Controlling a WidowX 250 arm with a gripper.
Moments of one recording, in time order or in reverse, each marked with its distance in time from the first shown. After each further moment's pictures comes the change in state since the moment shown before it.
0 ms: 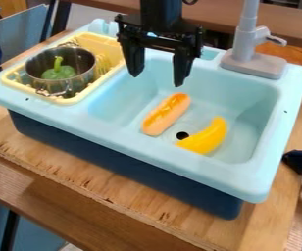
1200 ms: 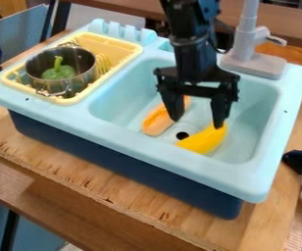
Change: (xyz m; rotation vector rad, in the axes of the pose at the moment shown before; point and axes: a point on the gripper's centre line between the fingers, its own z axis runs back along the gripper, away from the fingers) arm -0.008 -0.057 -0.052 -0.189 0.006 -0.065
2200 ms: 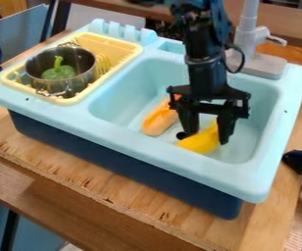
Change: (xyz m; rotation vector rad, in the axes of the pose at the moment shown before) arm 0.004 -0.006 -0.030 -0.017 0.087 0.030
